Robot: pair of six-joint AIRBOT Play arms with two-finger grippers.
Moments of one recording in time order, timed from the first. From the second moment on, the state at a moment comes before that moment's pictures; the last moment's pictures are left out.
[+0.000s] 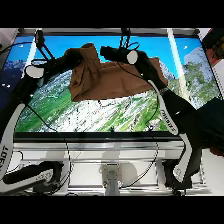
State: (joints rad) left arm -0.17 -1.32 1.19 0.54 -0.41 -1.23; right arm 0.44 -1.97 2.06 -1.08 0.62 1.63
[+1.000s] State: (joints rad) left arm 0.60 -1.30 1.18 1.19 -0.88 -1.46; right arm 0.42 -1.76 1.96 -1.21 0.96 1.34
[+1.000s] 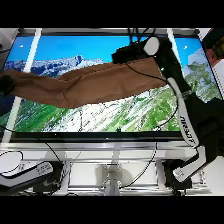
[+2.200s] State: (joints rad) left arm 0.41 -1.13 1.18 0.55 -0.78 -1.28; right arm 0.75 -2.31 2.05 -0.83 0.44 1.81
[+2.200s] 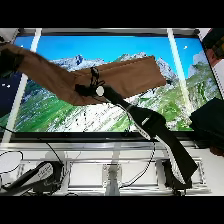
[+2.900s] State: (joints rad) left arm 0.05 -1.20 1.18 0.44 -0.53 -1.27; right arm 0.57 -2.10 2.05 -0.81 0.72 1.60
